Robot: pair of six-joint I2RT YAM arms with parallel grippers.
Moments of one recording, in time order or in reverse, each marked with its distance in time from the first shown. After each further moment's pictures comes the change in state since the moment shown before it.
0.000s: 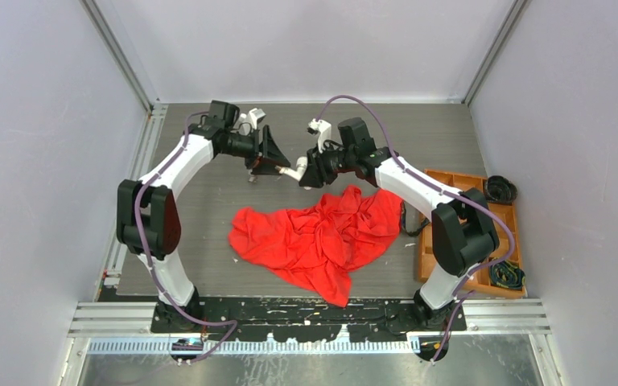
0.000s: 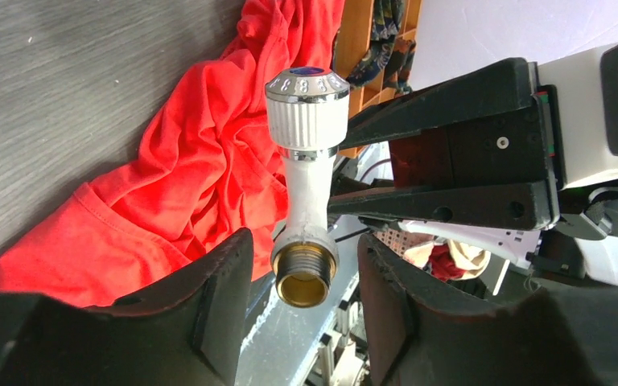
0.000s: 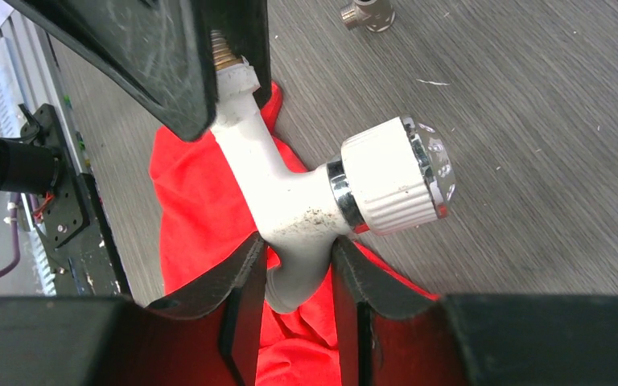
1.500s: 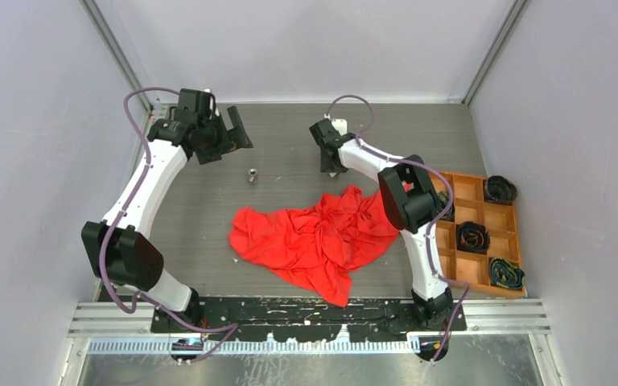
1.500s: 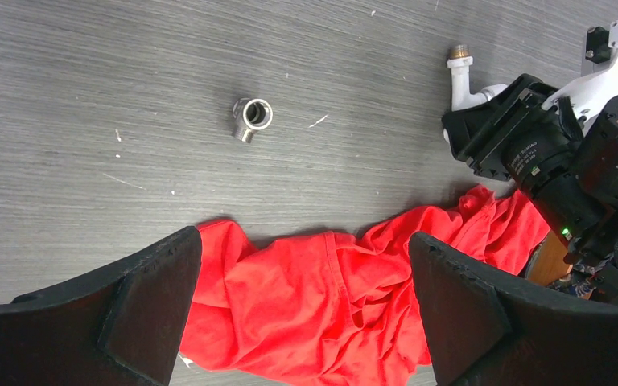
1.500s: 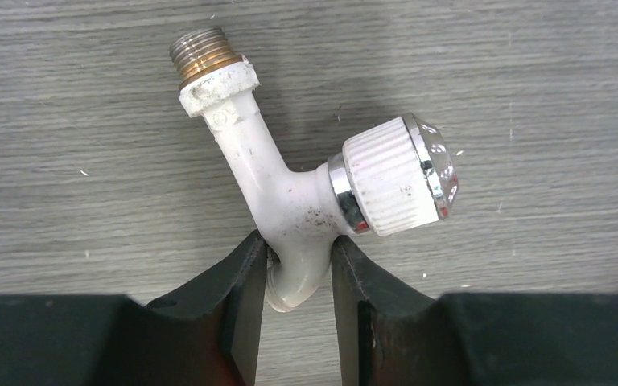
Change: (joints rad) left arm 0.030 -0.253 0.068 -0.208 -0.866 0.031; right arm 0.018 0.522 0.441 -0.319 1.028 0.491
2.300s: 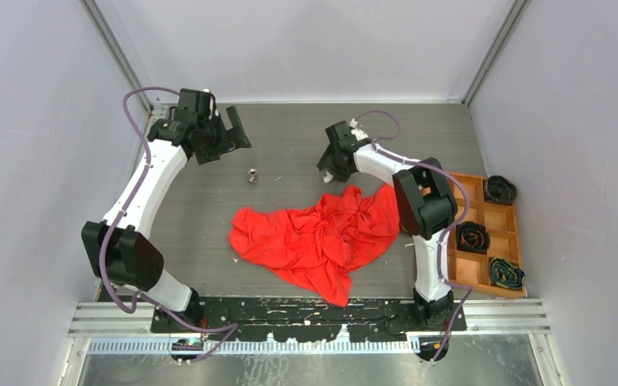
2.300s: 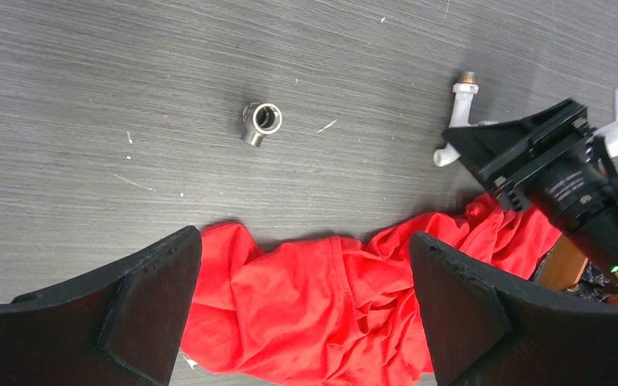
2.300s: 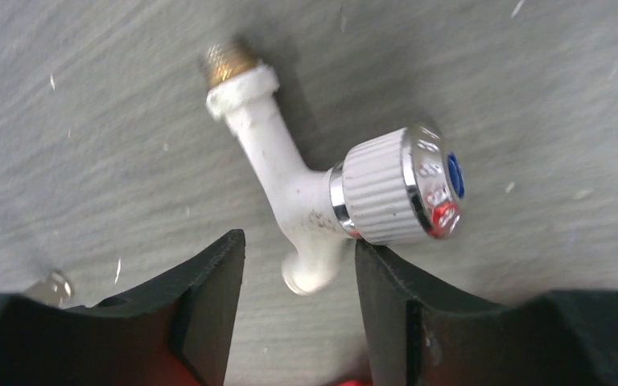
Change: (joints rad) left arm 0.000 0.000 0.000 0.000 -0.026 0.000; right arm -0.034 -0.154 -0.234 0.148 -0.256 0.438
